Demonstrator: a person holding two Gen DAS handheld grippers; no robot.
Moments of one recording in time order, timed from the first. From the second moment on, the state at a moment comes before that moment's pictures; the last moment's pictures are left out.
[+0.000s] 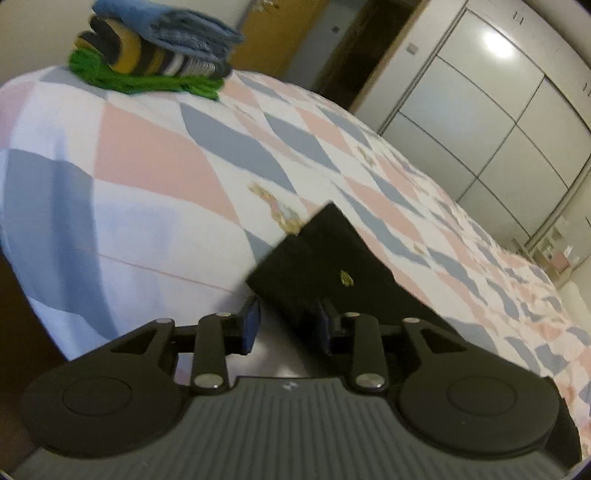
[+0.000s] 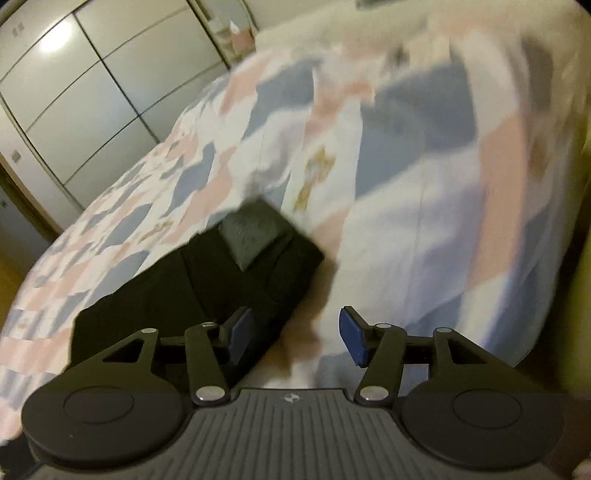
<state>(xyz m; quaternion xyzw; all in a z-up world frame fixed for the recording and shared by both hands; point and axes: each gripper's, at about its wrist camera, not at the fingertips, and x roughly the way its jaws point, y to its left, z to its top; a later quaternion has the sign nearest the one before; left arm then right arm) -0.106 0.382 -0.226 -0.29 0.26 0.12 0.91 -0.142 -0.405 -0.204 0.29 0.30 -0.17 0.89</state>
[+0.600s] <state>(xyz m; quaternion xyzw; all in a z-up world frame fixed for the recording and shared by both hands) -0.056 0.299 -0.161 -0.22 0.31 0.05 0.92 -0.124 -0.411 -0.204 0.30 0.29 -0.07 0.91</state>
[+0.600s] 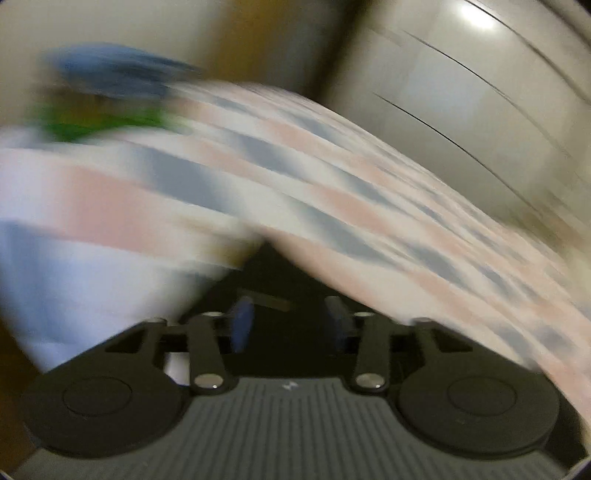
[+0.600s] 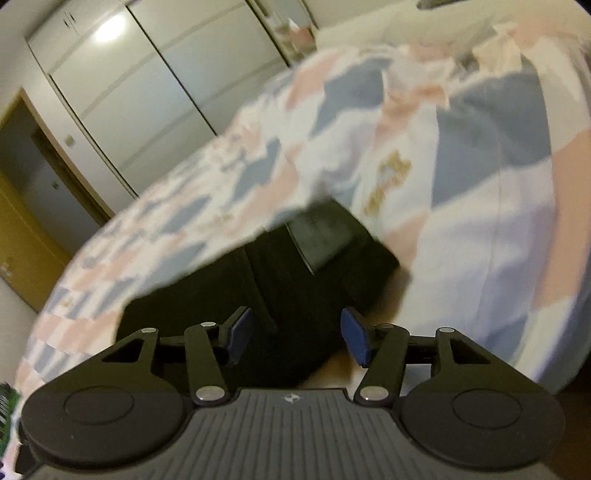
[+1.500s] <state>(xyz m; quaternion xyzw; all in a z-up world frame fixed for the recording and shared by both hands) 0.230 -0.021 -0.247 -0.22 0.49 -0.49 0.69 -0.009 -0.434 -0.217 0.26 0.32 0.04 0.91</state>
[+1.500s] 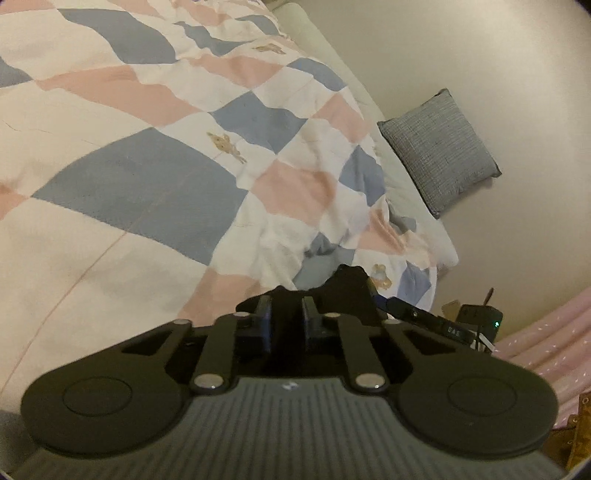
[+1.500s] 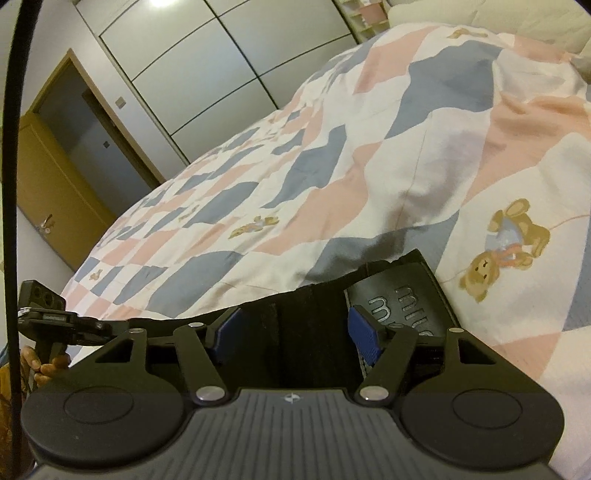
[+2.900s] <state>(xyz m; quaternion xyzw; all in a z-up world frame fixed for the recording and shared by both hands) 0.186 -0.059 -0.248 -0.04 0.42 -0.42 0.80 0.056 -0.356 -0.233 0.06 0.38 0.07 0.92</state>
